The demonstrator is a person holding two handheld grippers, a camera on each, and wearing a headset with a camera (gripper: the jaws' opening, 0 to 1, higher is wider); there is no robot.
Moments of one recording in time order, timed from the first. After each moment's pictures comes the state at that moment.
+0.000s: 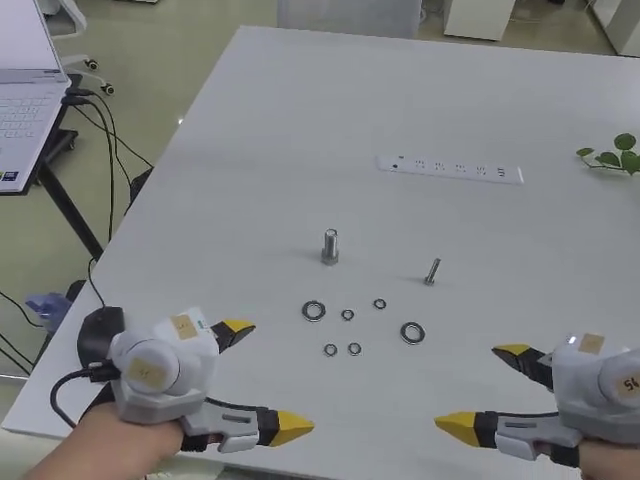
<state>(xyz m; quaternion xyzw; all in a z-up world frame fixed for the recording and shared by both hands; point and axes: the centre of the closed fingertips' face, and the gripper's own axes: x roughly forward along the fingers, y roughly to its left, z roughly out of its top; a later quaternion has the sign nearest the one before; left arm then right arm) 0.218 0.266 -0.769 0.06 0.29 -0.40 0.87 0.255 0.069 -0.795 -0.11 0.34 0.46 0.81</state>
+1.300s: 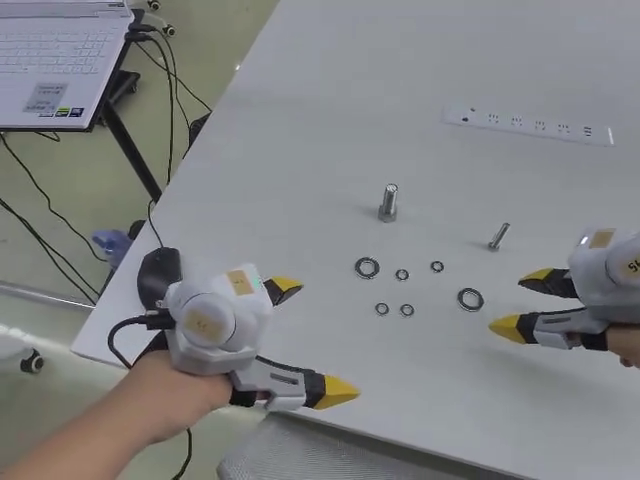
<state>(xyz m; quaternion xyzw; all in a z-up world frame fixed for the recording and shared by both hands) 0.209 0.272 -0.776 0.07 0.31 -0.38 0.87 0.321 0.094 -0.819 -0.24 0.38 0.51 0.73</state>
